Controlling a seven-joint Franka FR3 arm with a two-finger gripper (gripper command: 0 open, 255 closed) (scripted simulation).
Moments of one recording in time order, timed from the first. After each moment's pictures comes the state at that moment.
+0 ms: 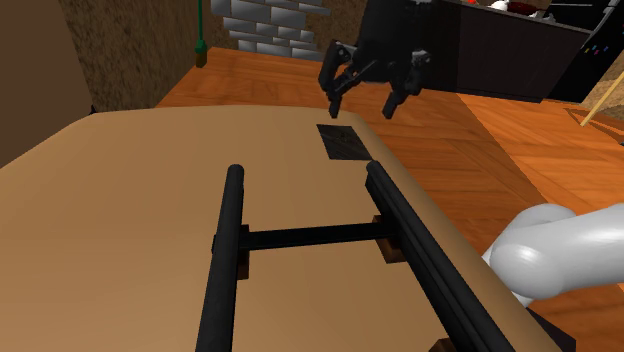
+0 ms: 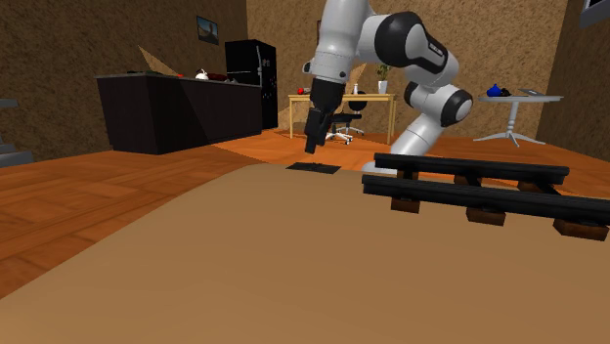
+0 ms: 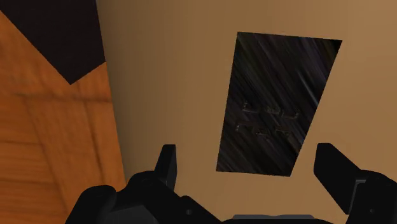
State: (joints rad) arm -0.11 -0.68 0.57 -2.02 0.15 1.53 0.90
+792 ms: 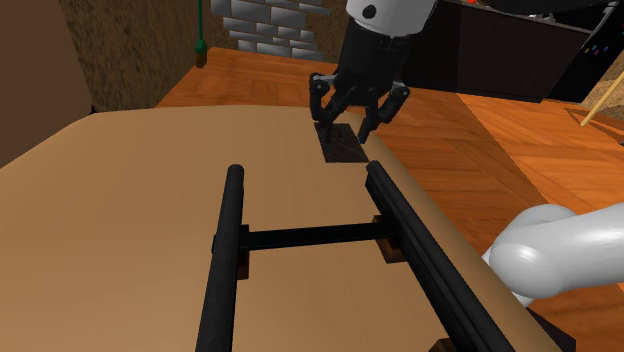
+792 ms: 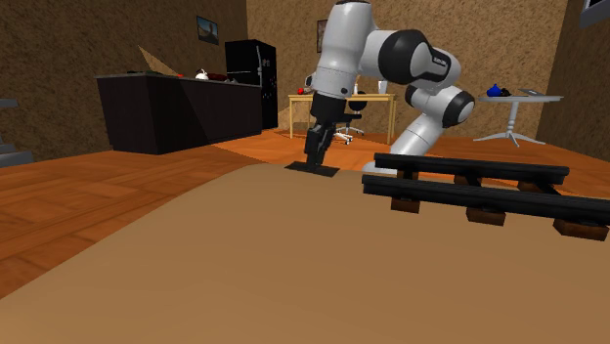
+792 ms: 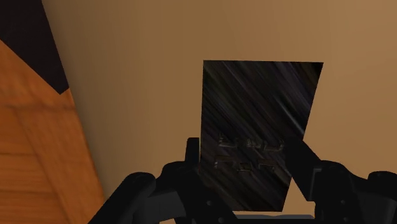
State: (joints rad) arm -0.12 -0.68 0.64 -2.09 0.17 1.62 0.99
